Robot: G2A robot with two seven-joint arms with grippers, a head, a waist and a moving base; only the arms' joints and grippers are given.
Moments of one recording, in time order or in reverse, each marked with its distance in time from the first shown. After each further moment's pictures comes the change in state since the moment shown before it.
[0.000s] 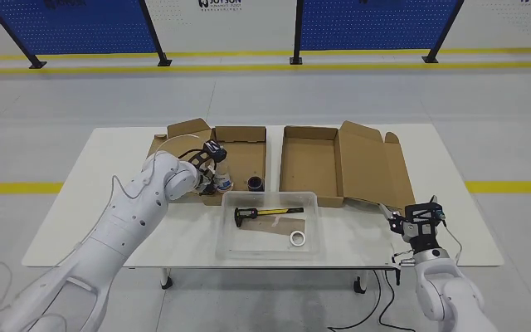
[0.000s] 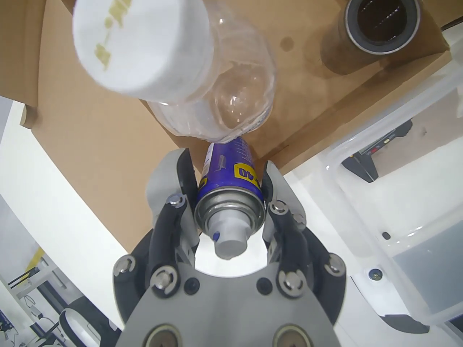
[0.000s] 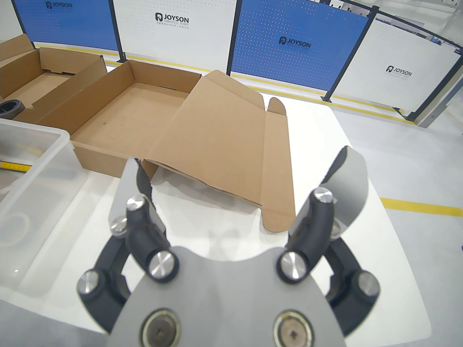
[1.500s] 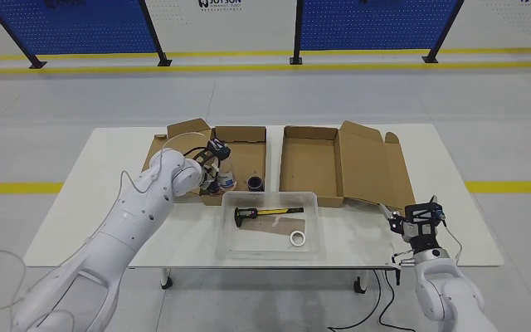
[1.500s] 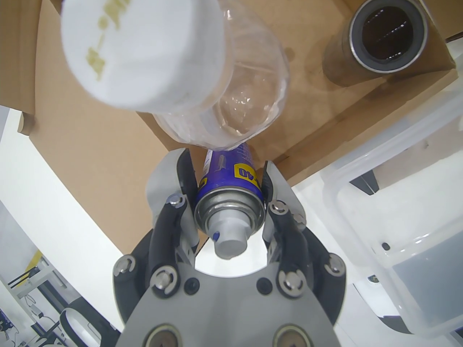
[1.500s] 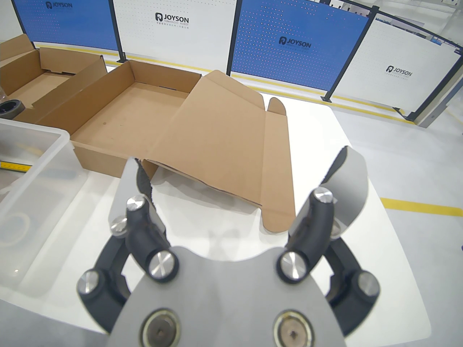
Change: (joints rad) left arm -0.029 -0.060 -0.004 0.085 0.033 -0.020 0.011; right arm 0.000 0.000 0.000 0.000 0.000 0.000 0.000
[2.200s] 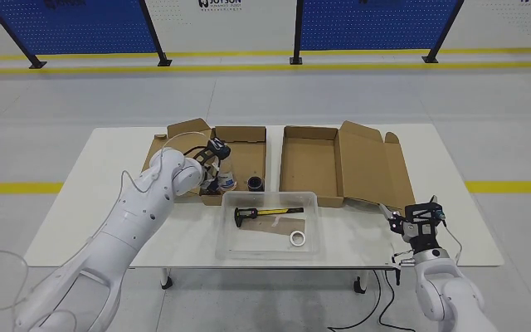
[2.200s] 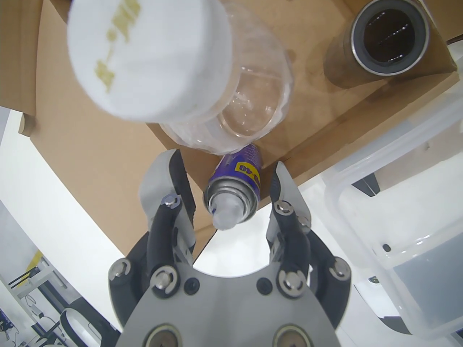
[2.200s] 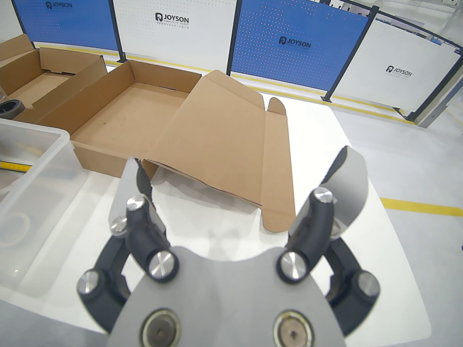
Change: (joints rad) left arm 0.003 -0.011 -0.023 0.002 0.026 -0.004 0.001; right arm 0.000 0.000 0.000 0.000 0.000 0.000 0.000
